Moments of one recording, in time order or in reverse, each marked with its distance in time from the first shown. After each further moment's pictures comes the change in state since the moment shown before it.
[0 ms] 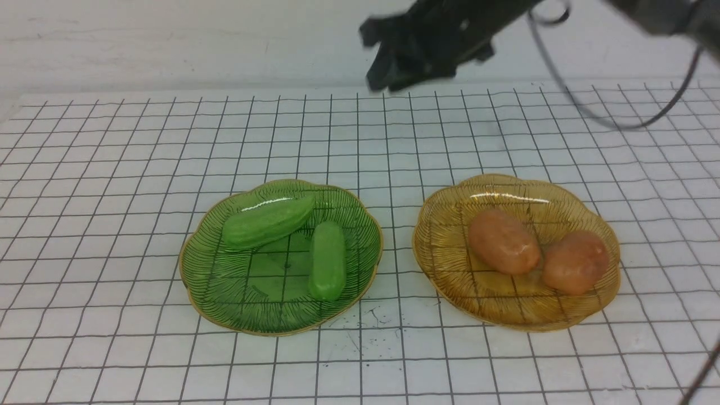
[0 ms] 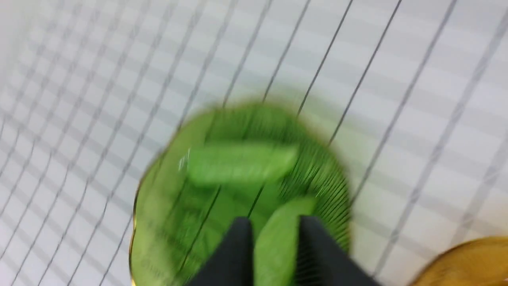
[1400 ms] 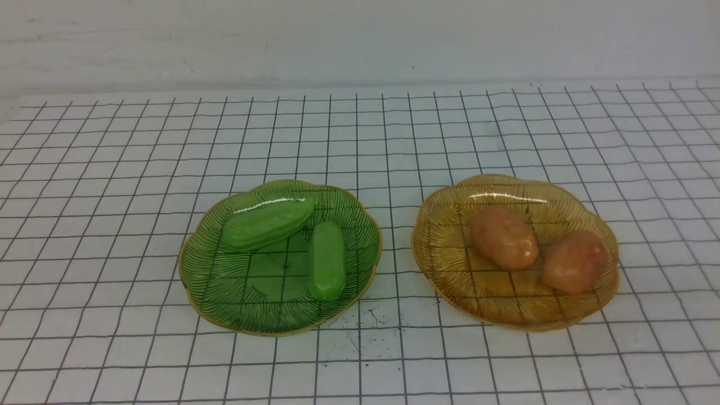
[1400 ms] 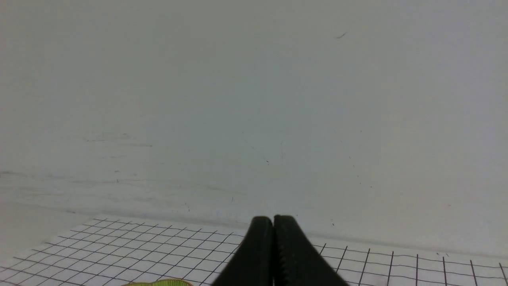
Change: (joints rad) right arm -0.026 -1.835 1.939 -0.780 -1.134 0.481; left arm 0.000 -0.085 0.106 -0.052 -0.287 0.011
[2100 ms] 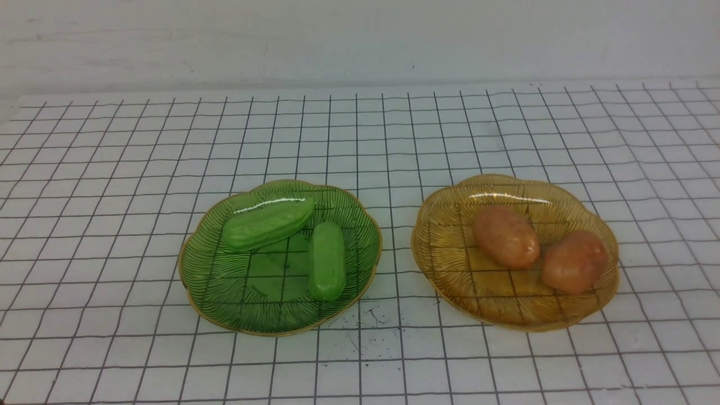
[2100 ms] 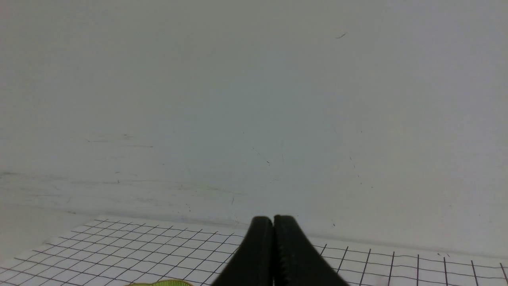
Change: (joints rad) right arm 0.000 0.000 0.000 0.000 -0.001 0.000; left arm 0.000 -0.434 0.575 0.000 -0.522 -0.055
